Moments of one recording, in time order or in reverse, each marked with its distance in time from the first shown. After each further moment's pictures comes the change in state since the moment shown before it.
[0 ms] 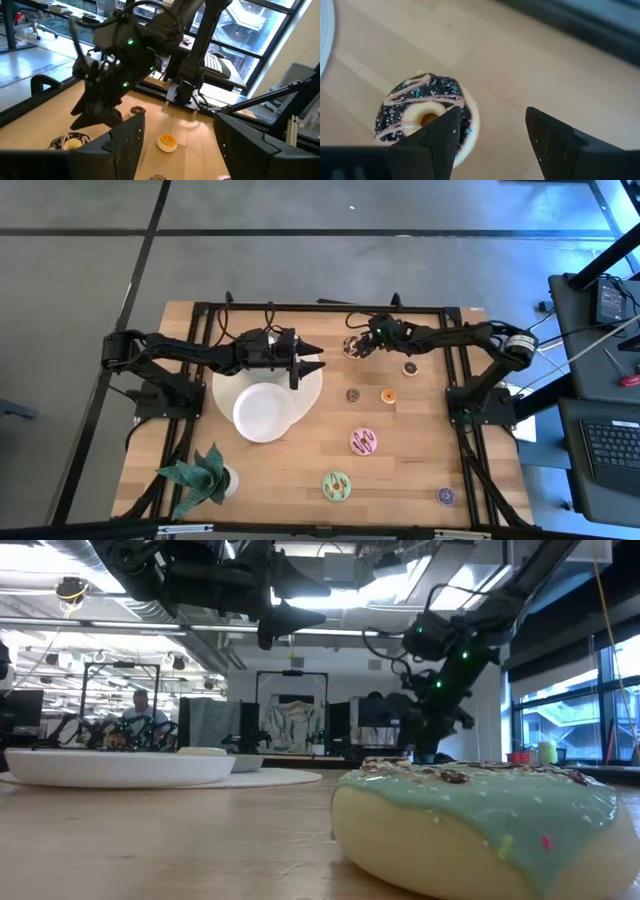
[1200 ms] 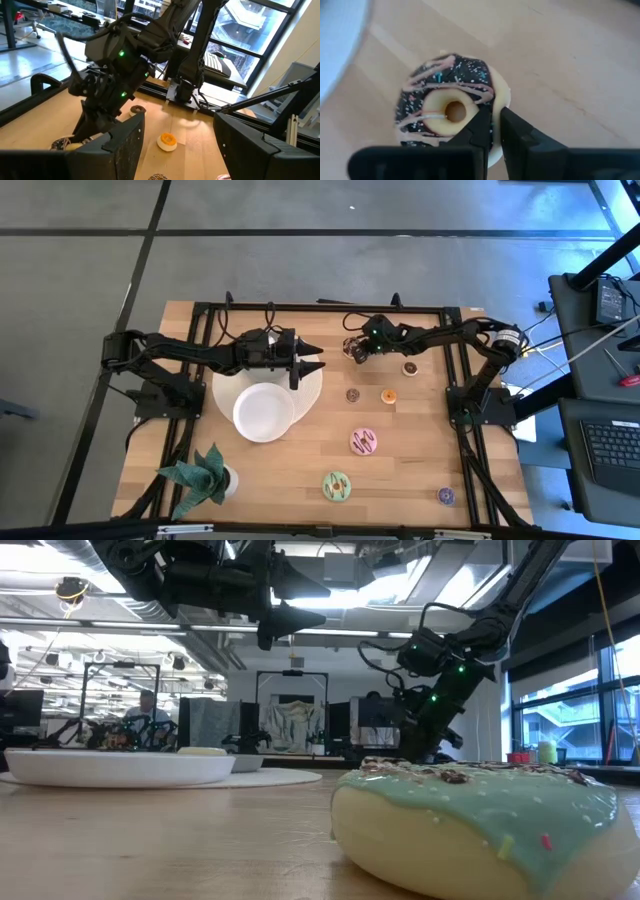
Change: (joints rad) left arm 0.000 0.000 0.000 -0.004 0.000 0.000; right arm -0.001 0.077 -0.002 0.083 -0.174 -0.037
